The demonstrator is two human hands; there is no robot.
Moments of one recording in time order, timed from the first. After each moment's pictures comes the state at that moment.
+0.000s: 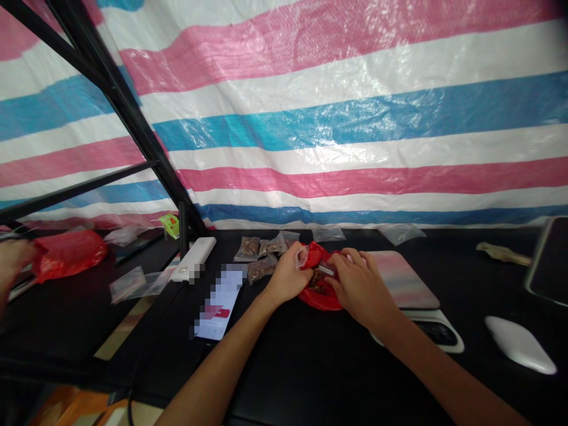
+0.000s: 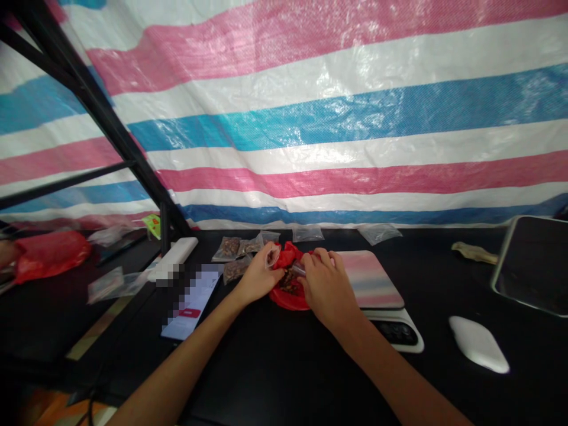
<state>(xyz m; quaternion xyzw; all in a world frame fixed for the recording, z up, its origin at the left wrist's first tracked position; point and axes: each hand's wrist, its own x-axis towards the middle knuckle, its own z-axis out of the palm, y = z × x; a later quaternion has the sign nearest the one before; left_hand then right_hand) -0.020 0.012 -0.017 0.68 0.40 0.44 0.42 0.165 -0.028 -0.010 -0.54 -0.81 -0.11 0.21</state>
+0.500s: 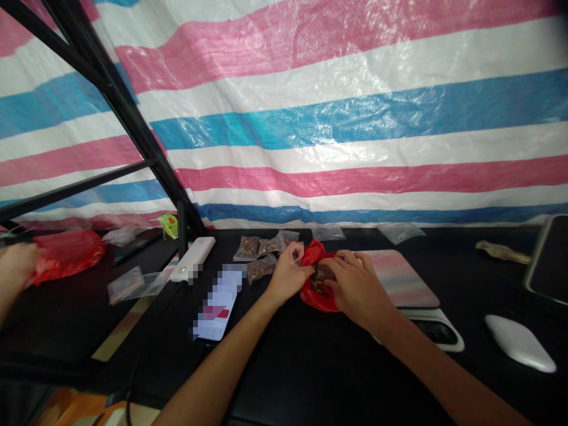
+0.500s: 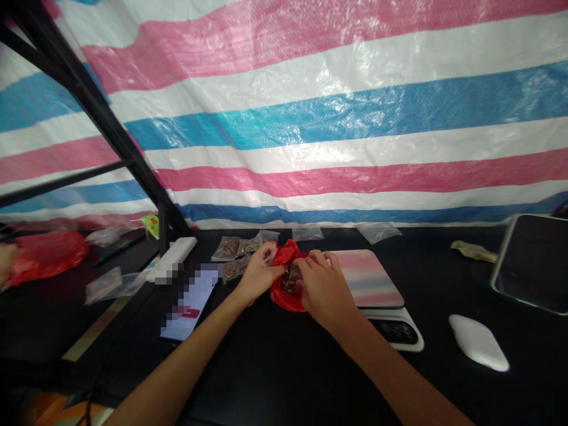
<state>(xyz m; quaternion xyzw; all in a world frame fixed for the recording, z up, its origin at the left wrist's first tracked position) -0.012 0.010 -0.019 0.57 0.41 0.50 0.50 0.162 -0.031 -0.007 -0.52 -0.83 -0.03 0.21</state>
